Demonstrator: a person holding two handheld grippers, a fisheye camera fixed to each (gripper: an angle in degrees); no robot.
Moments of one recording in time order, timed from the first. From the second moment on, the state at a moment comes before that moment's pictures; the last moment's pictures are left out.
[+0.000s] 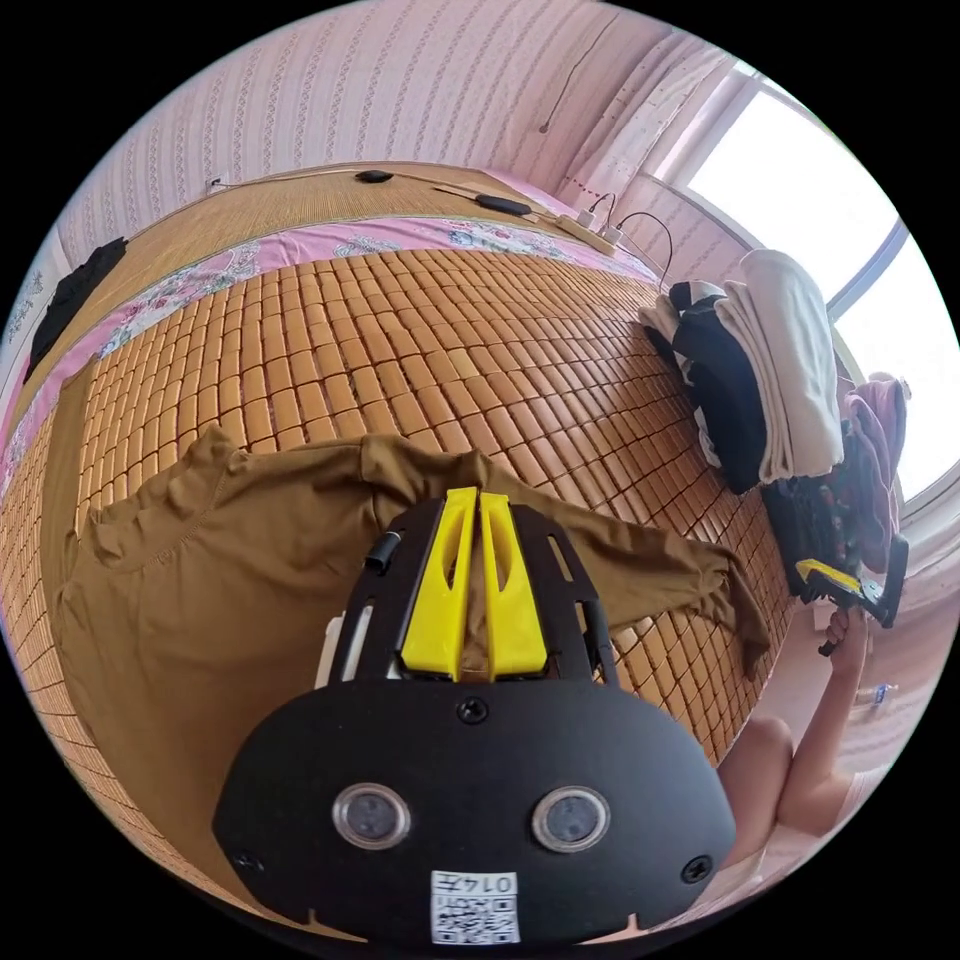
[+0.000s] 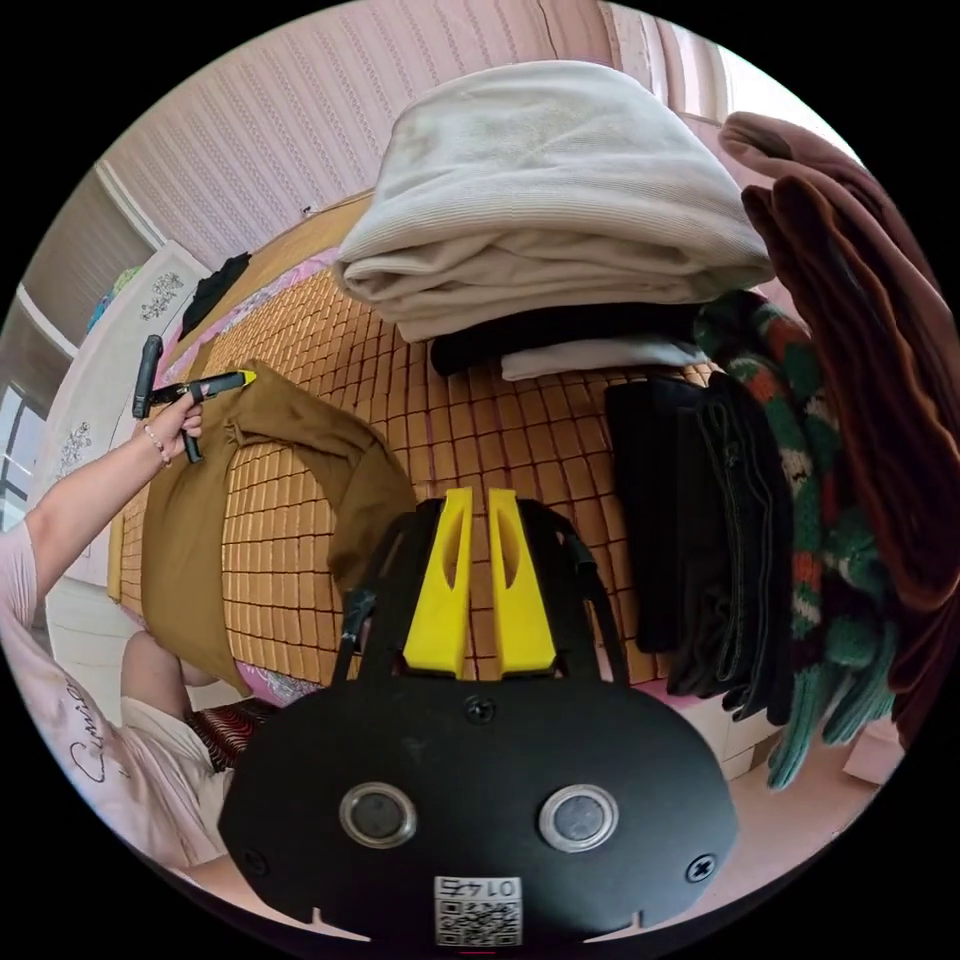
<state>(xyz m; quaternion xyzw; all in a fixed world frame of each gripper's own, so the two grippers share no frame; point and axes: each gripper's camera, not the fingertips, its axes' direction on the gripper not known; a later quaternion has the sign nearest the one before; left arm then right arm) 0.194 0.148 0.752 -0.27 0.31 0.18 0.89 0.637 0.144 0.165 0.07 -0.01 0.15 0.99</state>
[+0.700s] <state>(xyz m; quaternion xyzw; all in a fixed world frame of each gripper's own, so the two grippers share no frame) 0.242 0.152 0.756 -0.30 0.27 0.22 0.89 0.636 0.118 0.207 -0.08 0.04 0.10 0.99</state>
